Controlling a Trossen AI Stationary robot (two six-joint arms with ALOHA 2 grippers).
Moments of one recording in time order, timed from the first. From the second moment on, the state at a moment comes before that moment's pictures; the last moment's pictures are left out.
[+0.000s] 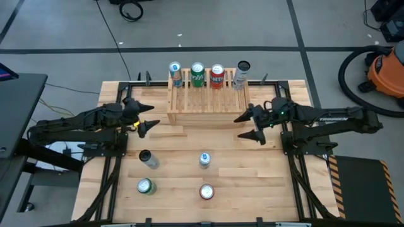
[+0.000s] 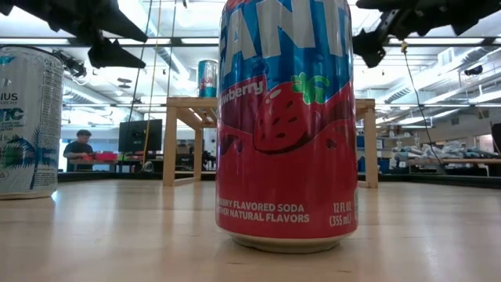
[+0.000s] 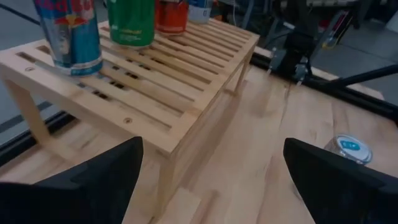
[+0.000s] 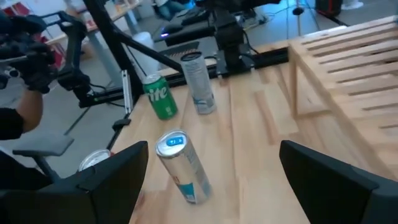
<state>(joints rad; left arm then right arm) 0.12 0.50 0.56 -0.39 -0.26 -0.30 -0.14 0.80 0.57 -0.01 -0.31 0.21</state>
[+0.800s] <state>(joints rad) 0.13 0.50 0.56 -0.27 -0.26 -0.19 0.01 1.31 0.54 0.50 -0.36 0.11</state>
